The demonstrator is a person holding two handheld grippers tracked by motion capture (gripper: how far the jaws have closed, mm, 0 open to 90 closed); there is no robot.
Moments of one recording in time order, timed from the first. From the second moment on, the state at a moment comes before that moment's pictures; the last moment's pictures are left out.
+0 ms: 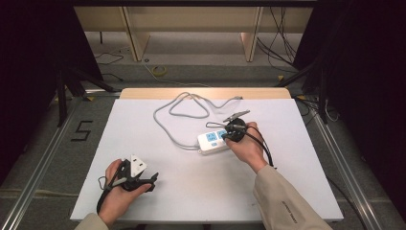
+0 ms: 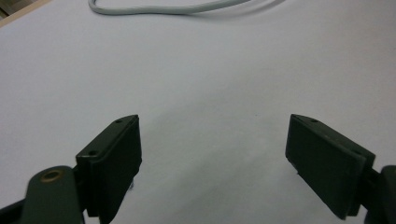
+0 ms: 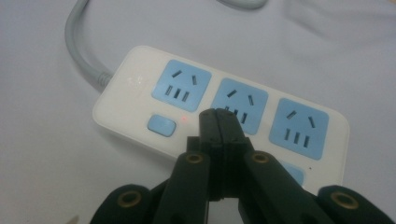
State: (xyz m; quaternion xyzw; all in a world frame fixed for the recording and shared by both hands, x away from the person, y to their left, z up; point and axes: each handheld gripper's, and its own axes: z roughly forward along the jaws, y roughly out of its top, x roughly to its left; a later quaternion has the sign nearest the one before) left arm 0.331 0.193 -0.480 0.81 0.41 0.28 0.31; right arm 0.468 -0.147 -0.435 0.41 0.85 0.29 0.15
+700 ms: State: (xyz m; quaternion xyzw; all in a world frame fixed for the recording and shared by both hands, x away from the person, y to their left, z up) left arm 0.331 0.193 -0.480 0.81 0.41 0.29 0.31; right arm 0.473 -0.165 -0.432 0.43 0.84 0.29 0.16
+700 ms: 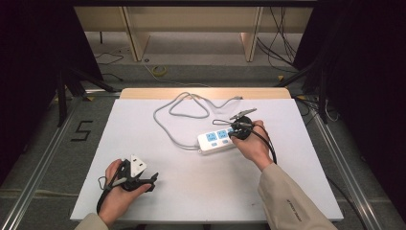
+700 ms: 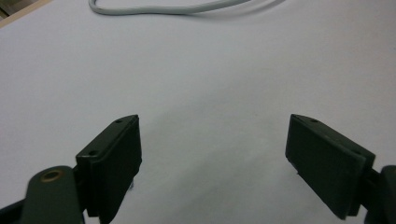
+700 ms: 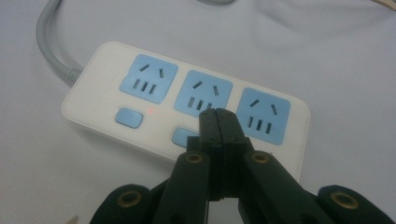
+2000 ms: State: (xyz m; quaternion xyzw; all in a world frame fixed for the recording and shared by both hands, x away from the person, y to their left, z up) left arm 0.331 0.193 -0.480 0.81 0.41 0.29 0.31; right arm 0.483 -0.181 -0.437 0.45 0.84 0.27 0.16
